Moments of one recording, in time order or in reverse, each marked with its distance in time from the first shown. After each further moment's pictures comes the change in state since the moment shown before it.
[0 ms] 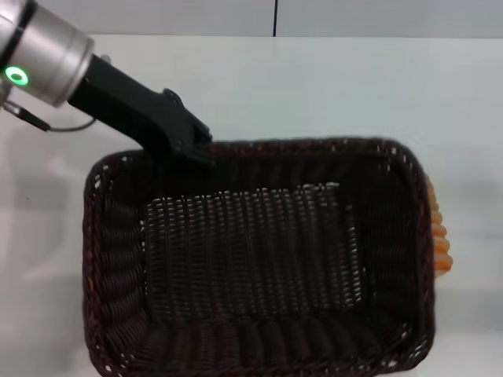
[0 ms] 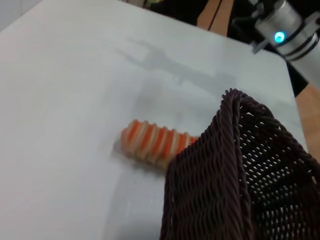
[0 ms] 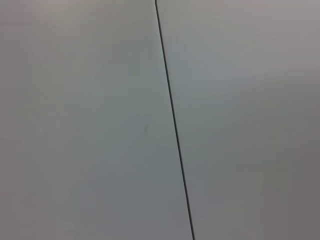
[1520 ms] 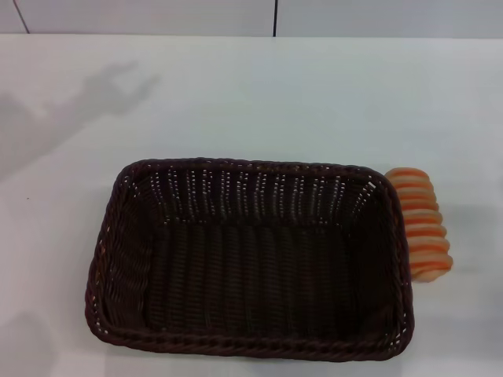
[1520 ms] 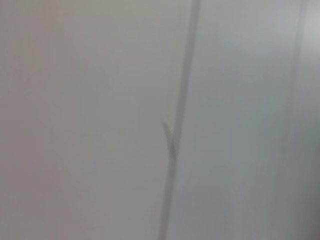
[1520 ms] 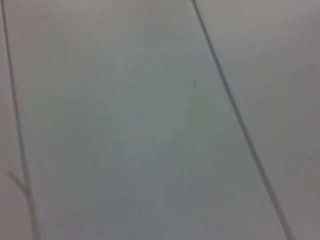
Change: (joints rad) left arm 0.277 -0.009 -0.414 0.005 -0.549 0.385 0.184; right arm -0.072 0.000 -0.260 -0.005 -0.001 -0.018 0.201
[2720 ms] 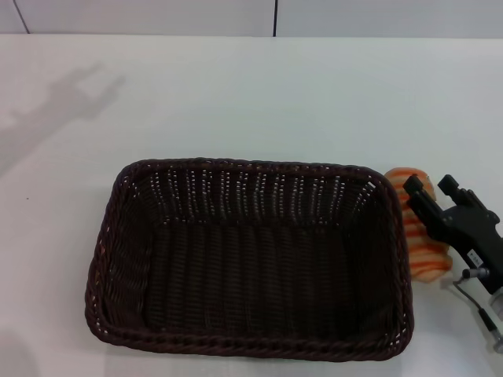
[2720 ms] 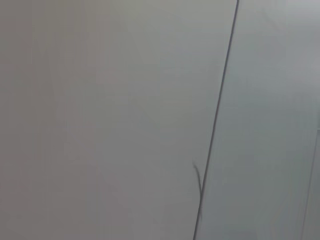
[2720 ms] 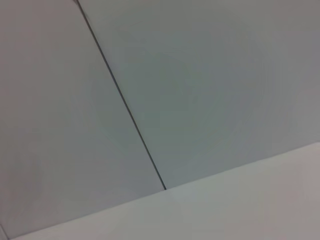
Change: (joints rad) left arm 0.102 0.019 -0.008 -0.011 -0.154 0.007 0.021; right arm 0.017 0.000 -0.420 0.117 0.114 0.448 0.070
